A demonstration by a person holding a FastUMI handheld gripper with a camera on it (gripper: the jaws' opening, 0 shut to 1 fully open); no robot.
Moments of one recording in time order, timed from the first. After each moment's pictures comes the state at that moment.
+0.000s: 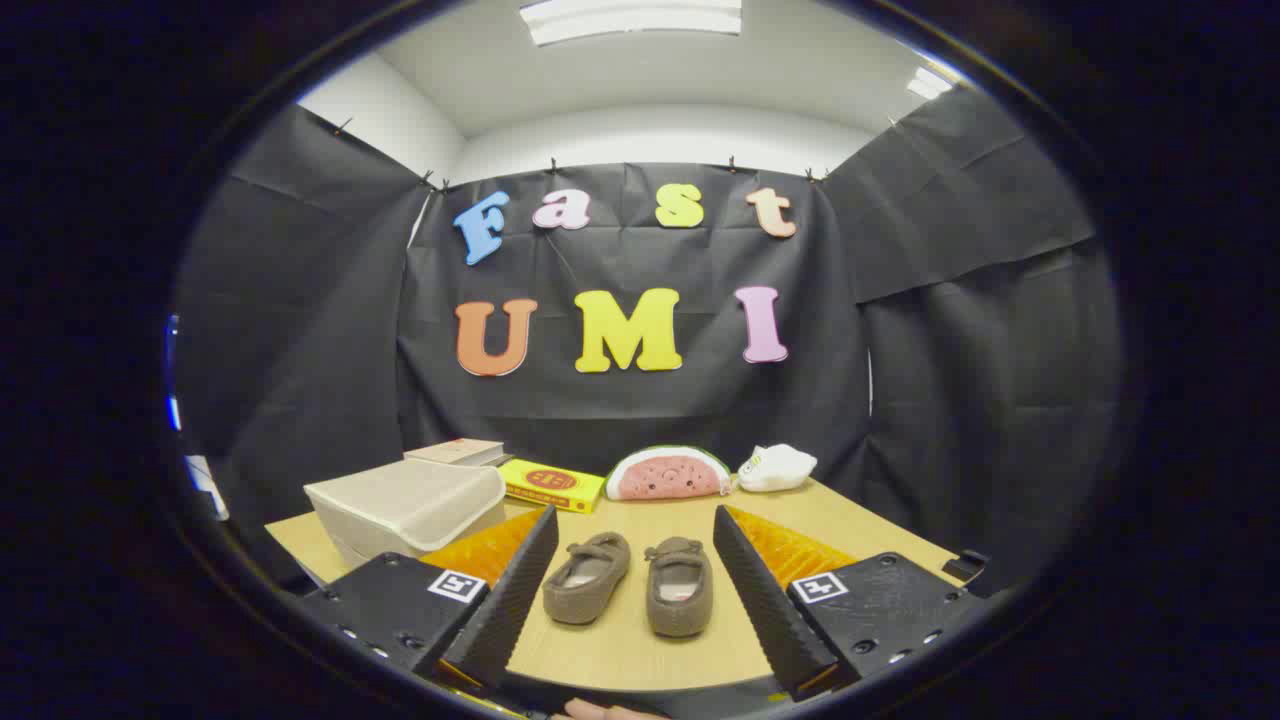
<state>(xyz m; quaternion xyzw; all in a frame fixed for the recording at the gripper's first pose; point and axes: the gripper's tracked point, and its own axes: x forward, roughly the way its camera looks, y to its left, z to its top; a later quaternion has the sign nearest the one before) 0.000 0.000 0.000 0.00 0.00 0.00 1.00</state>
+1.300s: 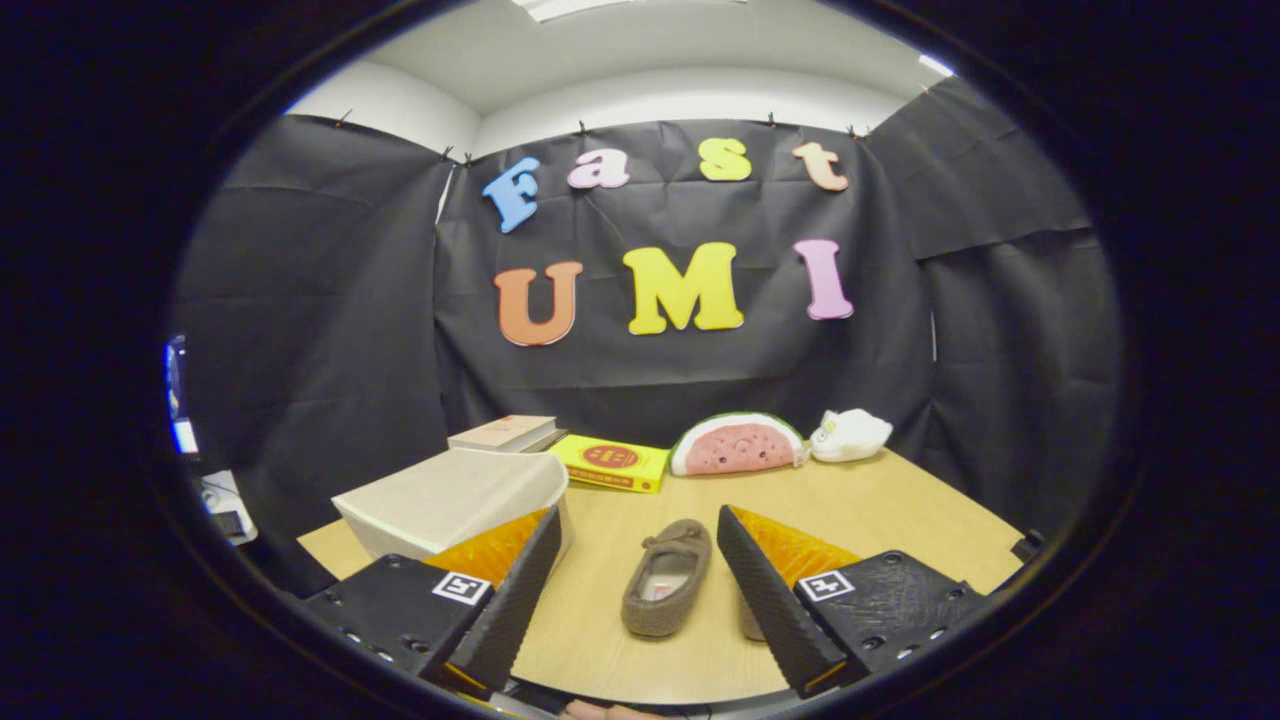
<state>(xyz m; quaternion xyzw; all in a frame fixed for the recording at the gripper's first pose) 0.074 0.087 -0.023 0.02 0.09 0.09 0.99</state>
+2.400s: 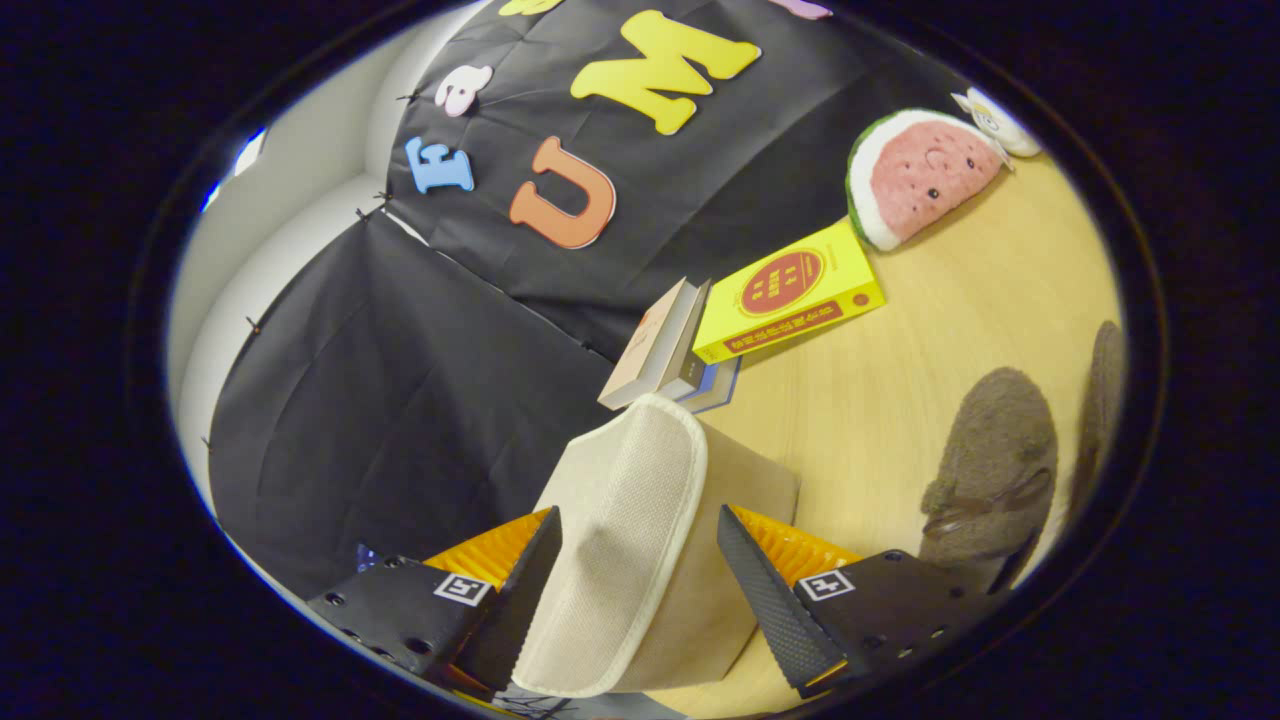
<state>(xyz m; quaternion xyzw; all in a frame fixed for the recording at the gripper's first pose) 0.230 0.223 -0.095 0.36 0.36 0.35 0.78</state>
